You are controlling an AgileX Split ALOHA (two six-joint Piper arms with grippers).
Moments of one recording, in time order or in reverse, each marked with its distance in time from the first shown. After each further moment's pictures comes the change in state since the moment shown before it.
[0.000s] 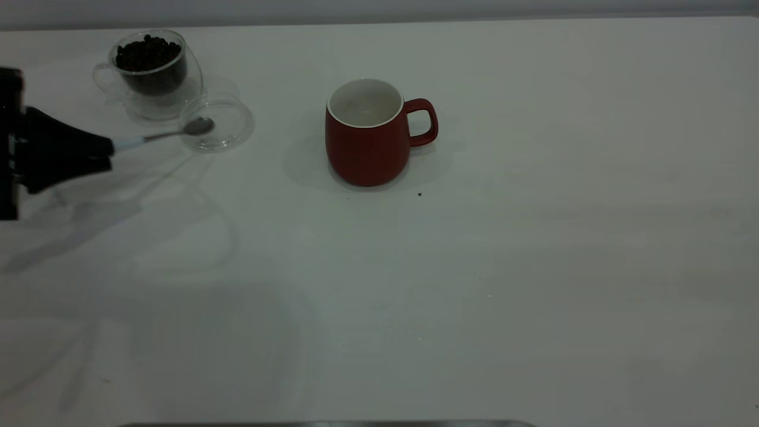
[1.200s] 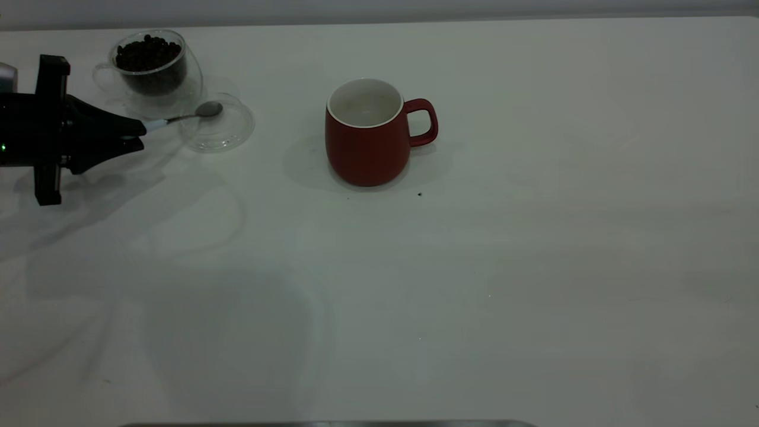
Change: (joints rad) left arm -0.079 0.042 -0.057 -0.214 -0.064 -0.039; right arm 0.000 0.000 0.000 0.000 0.000 0.000
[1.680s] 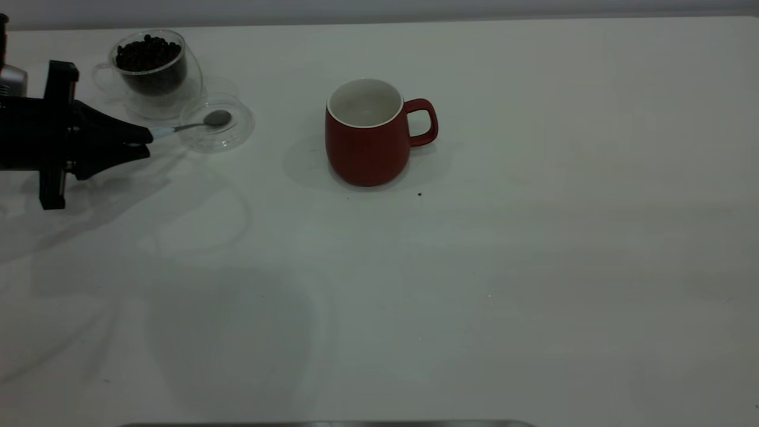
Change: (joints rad) left arm -0.019 0.000 -0.001 0.035 -0.014 -0.005; right arm 0.000 0.000 0.000 0.000 0.000 0.000
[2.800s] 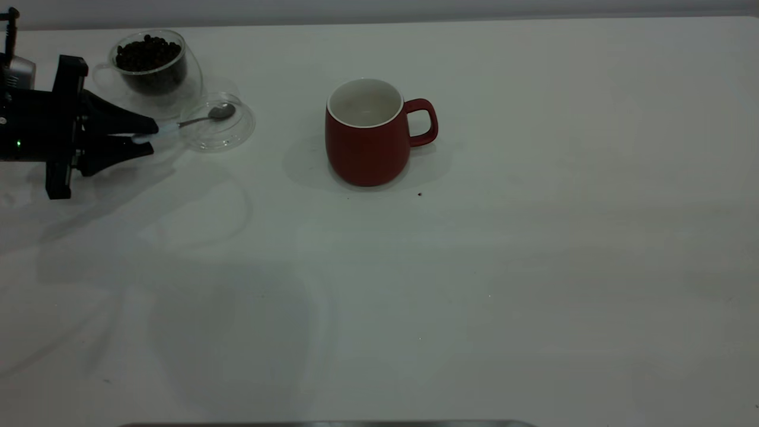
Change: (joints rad) left arm -0.011 0.022 -0.062 0.005 -0.013 -0.007; right arm 0.000 0.000 0.000 0.000 0.000 0.000
